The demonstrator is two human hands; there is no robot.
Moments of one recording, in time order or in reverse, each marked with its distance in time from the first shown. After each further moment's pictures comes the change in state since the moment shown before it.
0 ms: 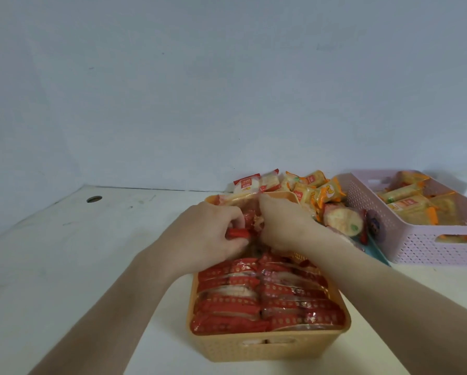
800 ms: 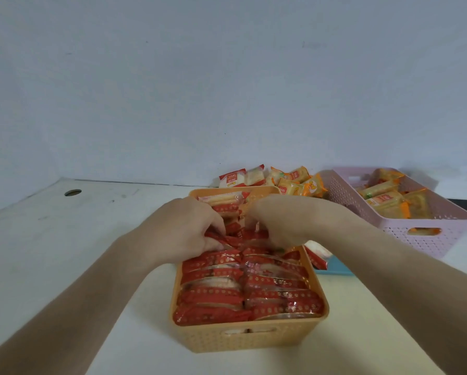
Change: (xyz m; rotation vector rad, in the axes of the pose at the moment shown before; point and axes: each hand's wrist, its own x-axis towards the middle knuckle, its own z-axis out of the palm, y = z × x) left_hand 0.008 -0.007 -0.003 0.224 -0.162 0.107; right_hand -0.024 0.008 -0.040 -0.245 -0.327 -0.251
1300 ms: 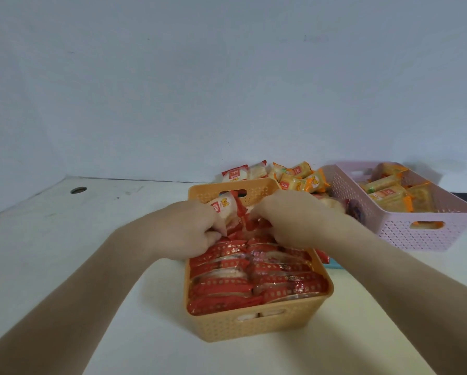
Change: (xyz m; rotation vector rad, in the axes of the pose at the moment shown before) left_hand -0.004 0.001 -0.004 -0.042 -0.177 -0.024; right_hand -0.003 0.005 0.019 -0.149 0.197 0.018
